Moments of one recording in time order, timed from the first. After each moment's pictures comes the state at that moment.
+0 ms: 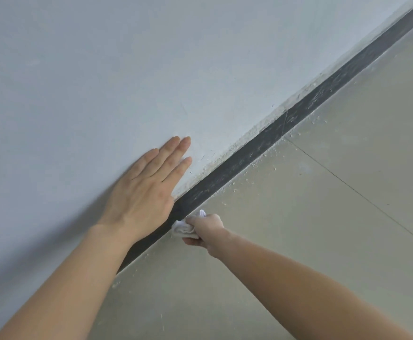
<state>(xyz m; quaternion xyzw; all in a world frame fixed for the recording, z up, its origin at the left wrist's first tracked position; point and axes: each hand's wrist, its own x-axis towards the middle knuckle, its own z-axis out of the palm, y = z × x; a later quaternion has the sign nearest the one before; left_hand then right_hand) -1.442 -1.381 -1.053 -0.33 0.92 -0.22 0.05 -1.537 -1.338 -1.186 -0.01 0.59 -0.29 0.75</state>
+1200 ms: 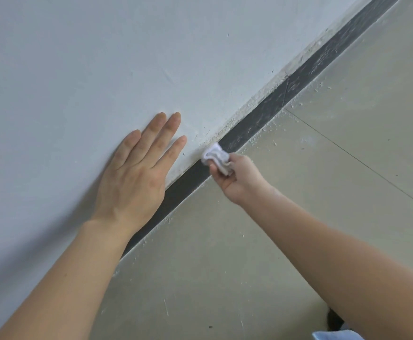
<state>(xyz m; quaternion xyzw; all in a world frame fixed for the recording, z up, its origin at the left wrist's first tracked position) -1.442 -1.386 -1.069 -0.33 0.91 -0.26 -0.03 -1.610 -1.369 -1.165 0.19 0.41 -0.55 0.70</state>
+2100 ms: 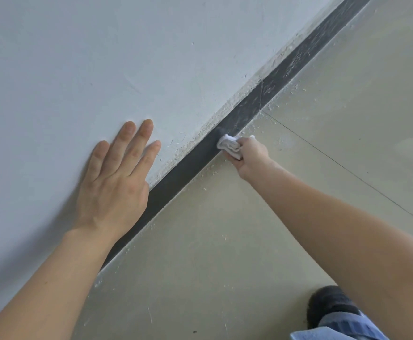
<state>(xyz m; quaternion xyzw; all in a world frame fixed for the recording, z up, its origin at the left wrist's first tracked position) -1.450 -1.382 -1.078 -0.37 0.89 -0.26 0.00 -1.679 -1.393 -1.199 0.17 0.54 -0.57 0.60</state>
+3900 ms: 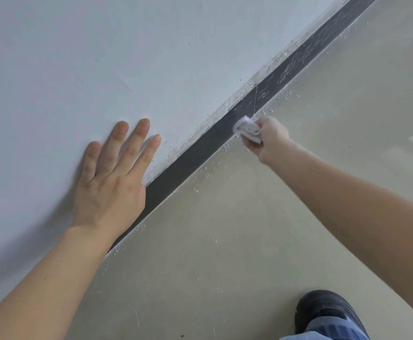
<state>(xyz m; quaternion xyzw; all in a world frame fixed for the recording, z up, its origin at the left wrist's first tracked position) -1.457 -1.381 -1.091 -0.41 0.88 -0.26 0.00 -1.742 -1.403 -1.188 0.07 0.61 -0.55 0.56</state>
